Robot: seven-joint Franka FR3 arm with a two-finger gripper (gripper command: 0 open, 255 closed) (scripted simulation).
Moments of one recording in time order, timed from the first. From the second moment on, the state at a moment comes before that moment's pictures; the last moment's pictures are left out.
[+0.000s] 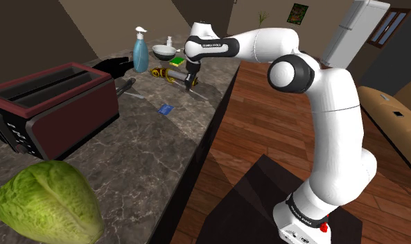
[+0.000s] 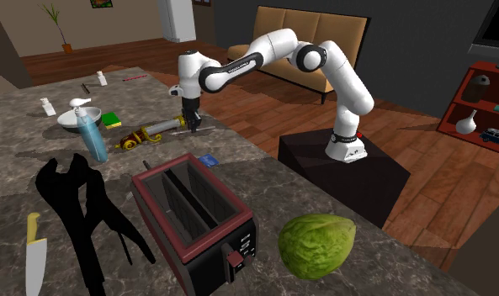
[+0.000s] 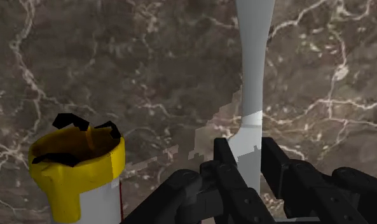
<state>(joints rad) -0.25 0.70 0.15 -1.21 -0.09 2.00 -0.58</state>
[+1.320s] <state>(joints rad) -0.24 0.71 0.15 -1.23 -0.09 2.03 -0.58</state>
